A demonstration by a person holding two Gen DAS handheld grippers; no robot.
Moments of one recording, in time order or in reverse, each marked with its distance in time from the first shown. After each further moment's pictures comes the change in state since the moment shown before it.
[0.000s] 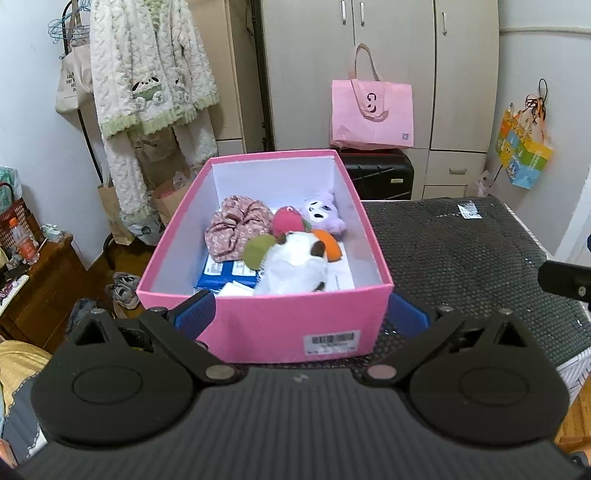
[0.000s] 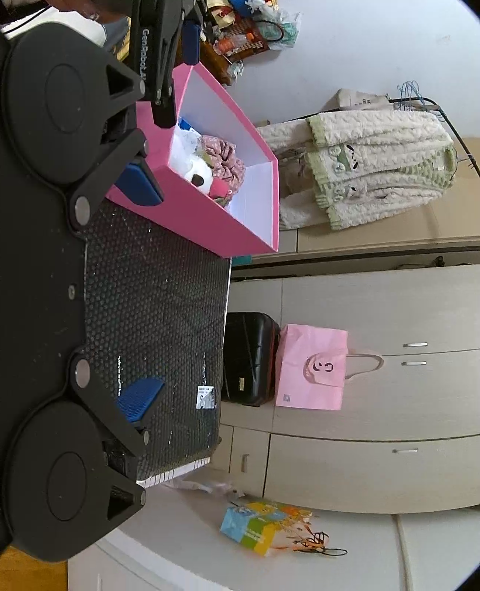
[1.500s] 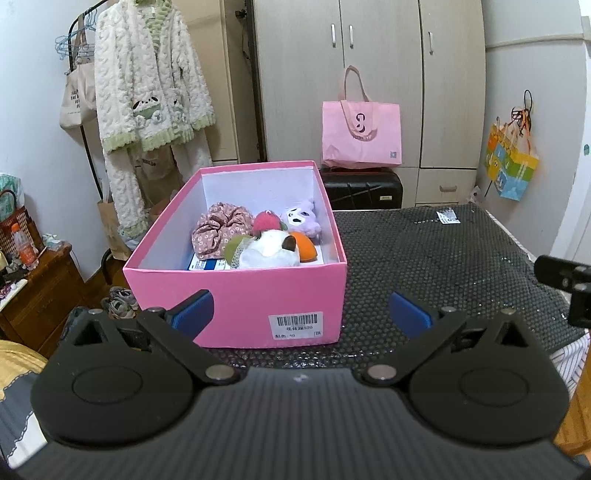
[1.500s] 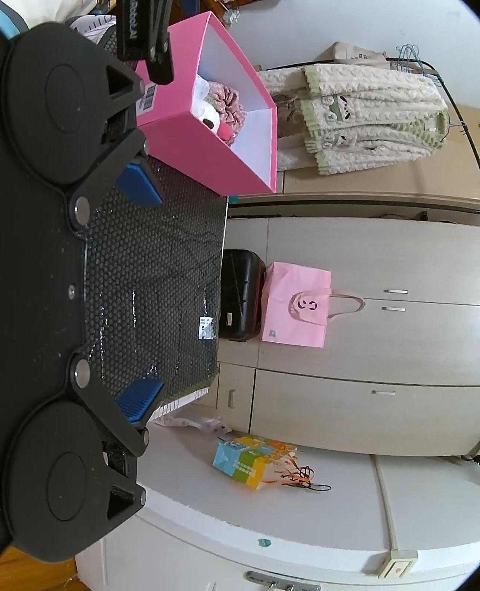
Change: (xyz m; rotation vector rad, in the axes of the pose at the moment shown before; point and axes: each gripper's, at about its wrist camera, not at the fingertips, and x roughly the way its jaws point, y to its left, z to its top) left arm -0.026 -0.029 -0.031 0.009 -0.092 0.003; right arm -0.028 -0.009 -0.034 -0.008 -0.076 -0.216
